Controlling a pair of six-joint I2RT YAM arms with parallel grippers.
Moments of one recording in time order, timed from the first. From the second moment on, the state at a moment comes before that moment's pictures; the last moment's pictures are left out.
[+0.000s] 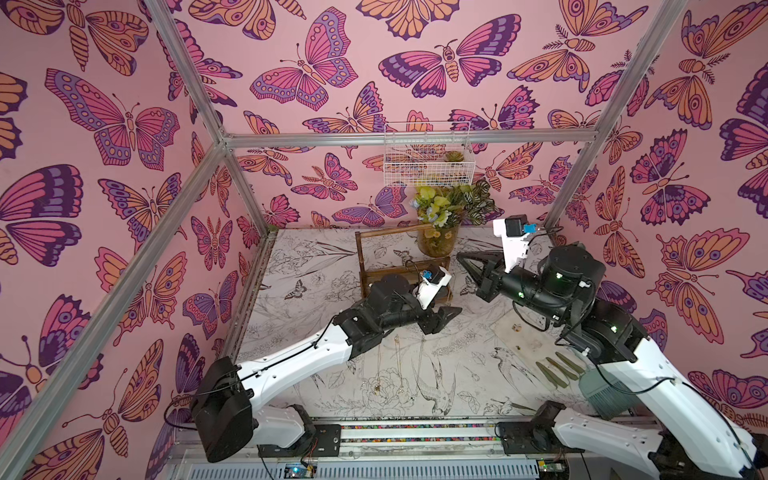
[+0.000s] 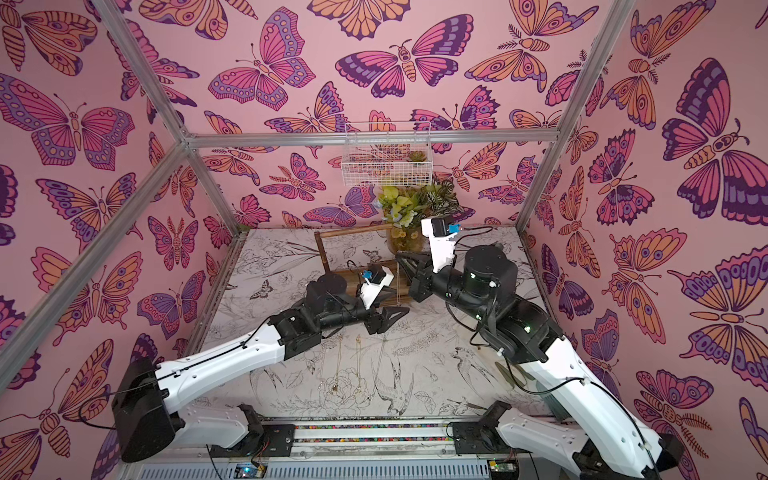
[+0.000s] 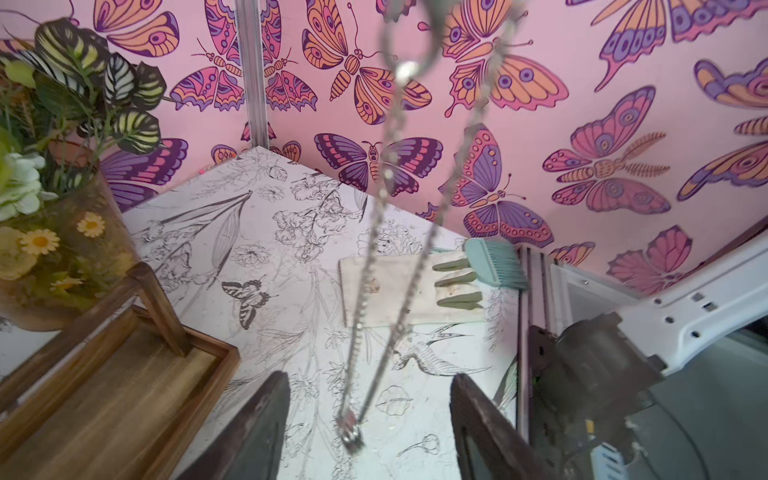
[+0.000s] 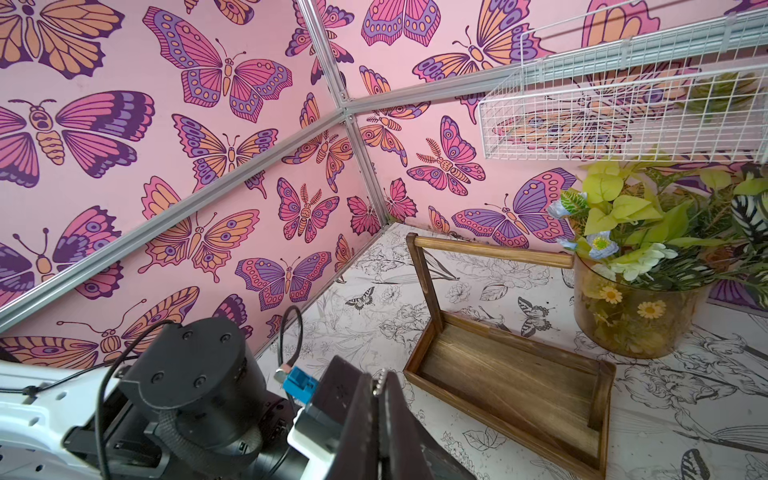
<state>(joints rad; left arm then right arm) -0.90 1.34 1.01 0.07 0.30 -0.08 0.73 1.01 1.34 -0.45 -0.10 0.34</state>
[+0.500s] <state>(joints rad) -0.91 1.34 1.04 0.08 0.31 -0.07 0.73 1.01 1.38 -0.45 -0.09 0.34</state>
